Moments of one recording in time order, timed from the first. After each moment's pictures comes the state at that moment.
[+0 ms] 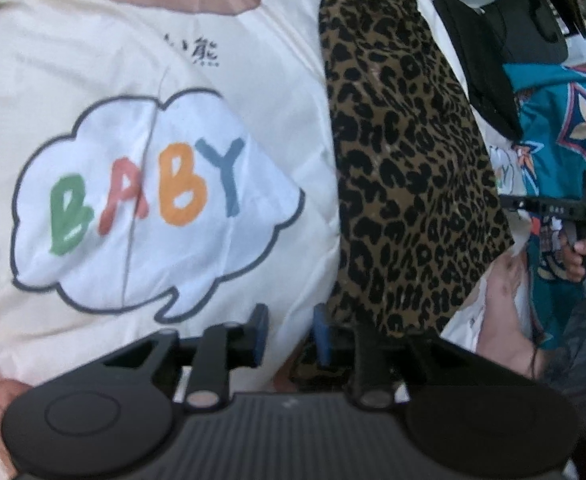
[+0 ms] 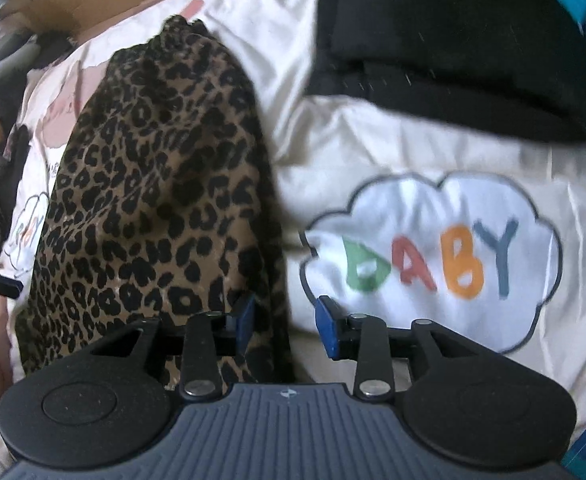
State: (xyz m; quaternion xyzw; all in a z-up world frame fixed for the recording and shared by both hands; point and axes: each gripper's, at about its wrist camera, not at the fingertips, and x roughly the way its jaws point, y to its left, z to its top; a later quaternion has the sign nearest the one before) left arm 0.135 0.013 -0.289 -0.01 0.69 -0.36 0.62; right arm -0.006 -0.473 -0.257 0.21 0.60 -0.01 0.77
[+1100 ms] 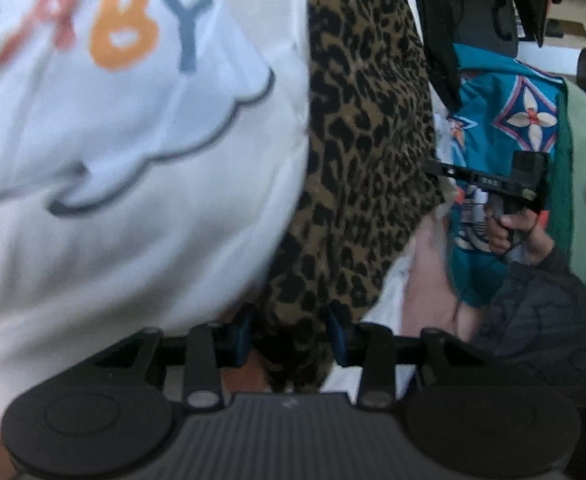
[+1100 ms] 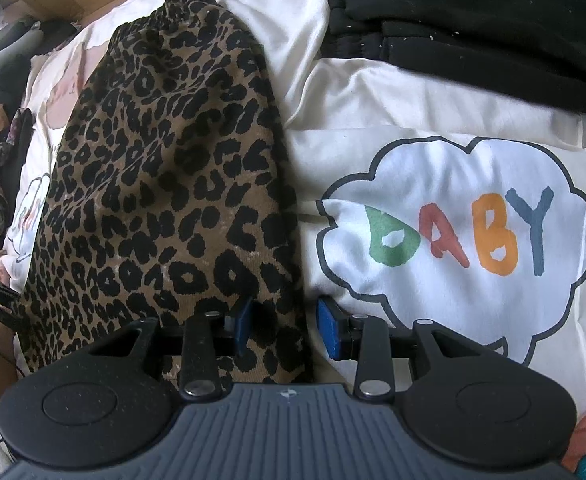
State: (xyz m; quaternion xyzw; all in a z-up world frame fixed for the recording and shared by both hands) left arm 0.099 0.015 -0.351 -0.13 0.74 -0.44 0.50; right arm -0.008 -0.459 -0.274 0.20 0.61 0.01 0.77
